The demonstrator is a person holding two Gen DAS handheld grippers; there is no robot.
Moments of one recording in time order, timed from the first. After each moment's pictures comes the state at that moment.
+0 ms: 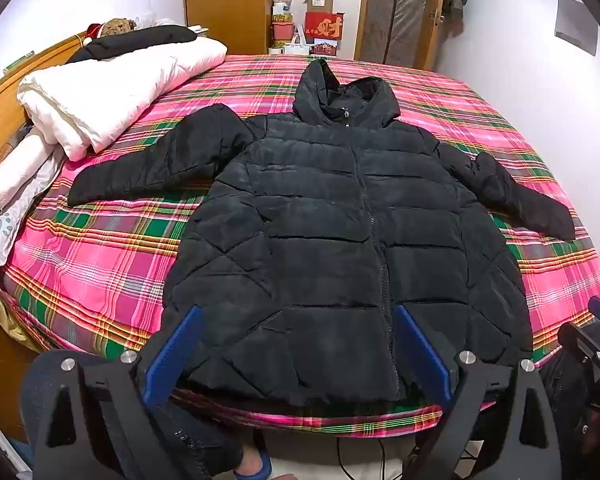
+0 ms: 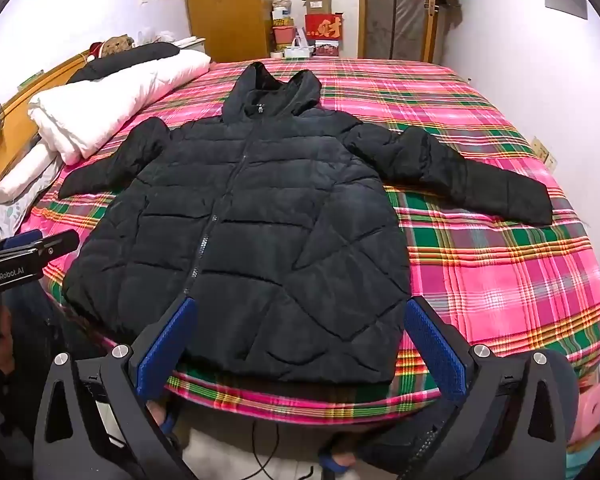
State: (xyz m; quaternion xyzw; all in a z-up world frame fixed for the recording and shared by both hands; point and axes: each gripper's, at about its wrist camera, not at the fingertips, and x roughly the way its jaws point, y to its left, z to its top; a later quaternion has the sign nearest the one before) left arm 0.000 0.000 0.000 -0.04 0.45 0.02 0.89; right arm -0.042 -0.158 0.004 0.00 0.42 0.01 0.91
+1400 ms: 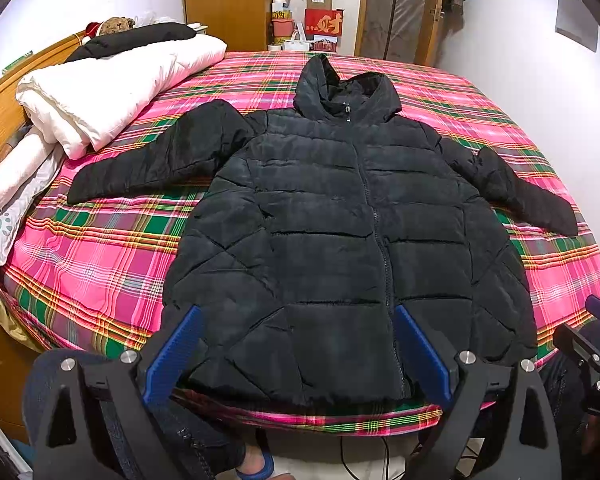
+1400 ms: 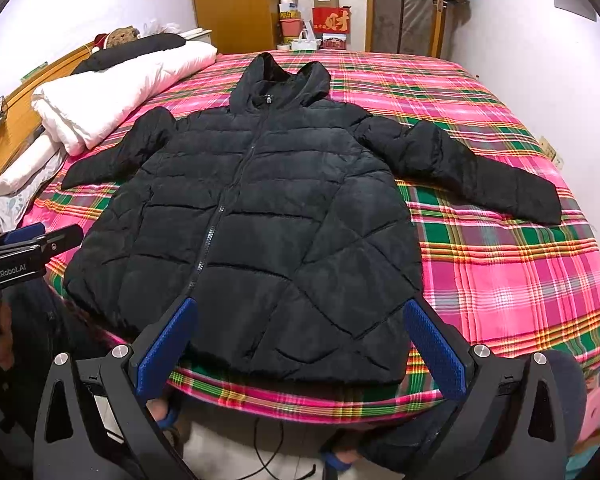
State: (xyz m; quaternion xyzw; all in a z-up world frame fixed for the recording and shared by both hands) left arm 0.000 0.002 -0.007 -0.04 0.45 0.02 0.89; right arm -0.038 -0.149 -0.005 0.00 0.43 0.02 0.90
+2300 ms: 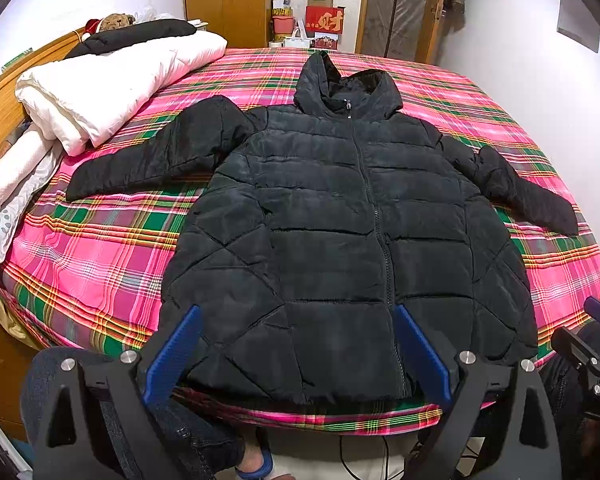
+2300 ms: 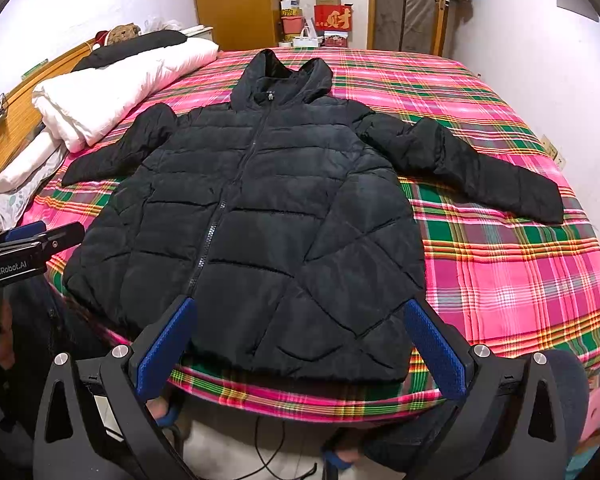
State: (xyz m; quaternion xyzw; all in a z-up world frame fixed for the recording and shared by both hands) left arm -0.001 0.004 -0.013 -0.04 0.45 0.02 0.89; right arm -0.038 -0.146 -0.008 0.00 0.43 0.02 0.90
